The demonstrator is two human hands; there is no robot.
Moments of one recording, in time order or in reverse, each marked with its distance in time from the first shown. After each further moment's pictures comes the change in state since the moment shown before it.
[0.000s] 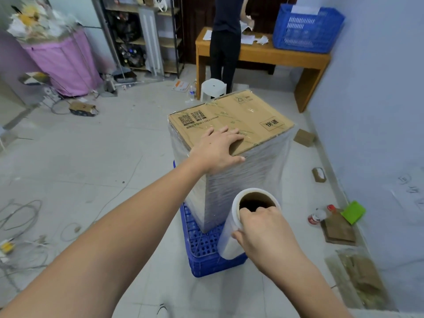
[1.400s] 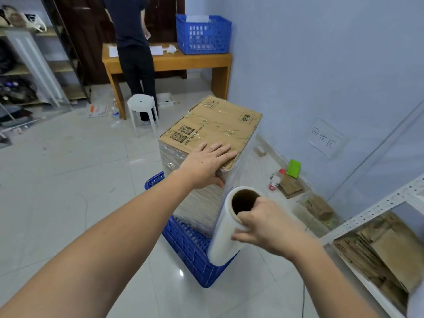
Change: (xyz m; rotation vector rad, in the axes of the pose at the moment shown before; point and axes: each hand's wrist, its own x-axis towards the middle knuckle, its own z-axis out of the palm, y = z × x) left_hand -0.021 -0.087 -0.008 0.321 -0.101 0.674; right_hand 0.031 -0.124 0.018 -0.035 0.050 0.179
